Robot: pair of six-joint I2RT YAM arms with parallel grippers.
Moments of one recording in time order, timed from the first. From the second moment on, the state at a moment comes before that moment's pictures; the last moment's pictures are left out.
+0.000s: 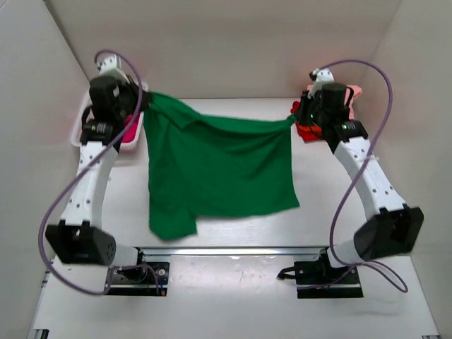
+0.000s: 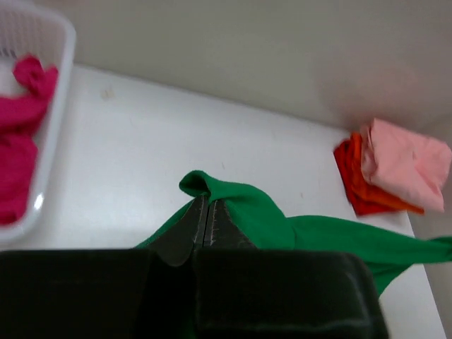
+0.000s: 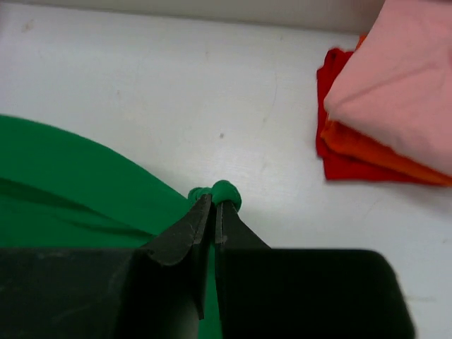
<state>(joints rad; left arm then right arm) -0.06 1.31 1.42 -0.35 0.12 -0.42 0.18 1.36 1.35 -0.39 -0.08 0.10</state>
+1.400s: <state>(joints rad) -0.26 0.74 0.48 -0.56 0.15 -0.61 0.02 1.12 0.63 -0.51 -0.21 0.33</state>
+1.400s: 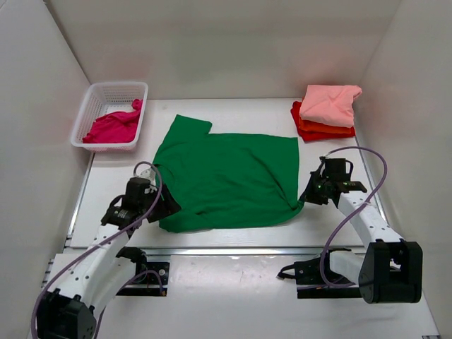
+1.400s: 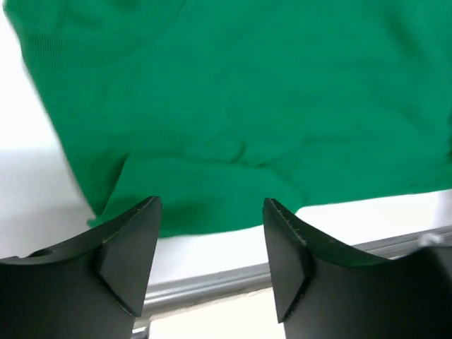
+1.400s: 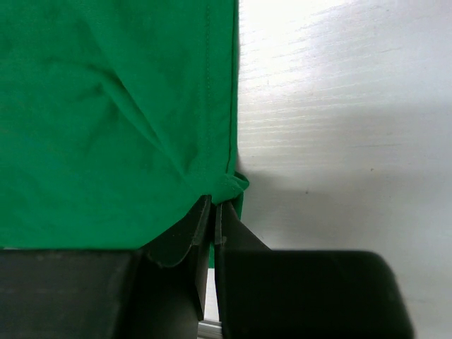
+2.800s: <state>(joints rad) -0.28 0.94 0.84 -0.56 -0.14 -0.47 -0.02 1.19 0.70 -0.48 -0.32 0.28</state>
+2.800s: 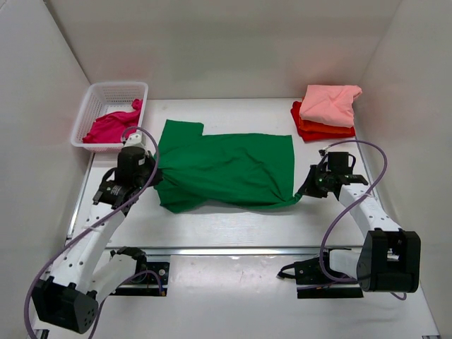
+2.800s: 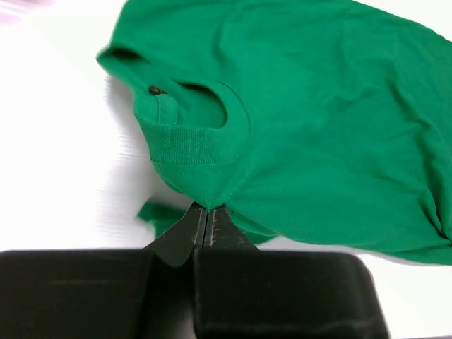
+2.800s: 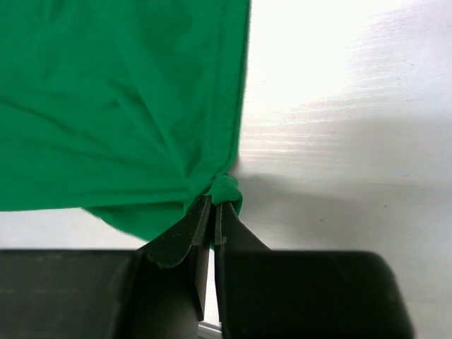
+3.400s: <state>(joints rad) -0.20 1.63 1.26 -0.25 -0.12 -0.38 -0.03 1.29 0.72 -0.45 -0.29 0.29</state>
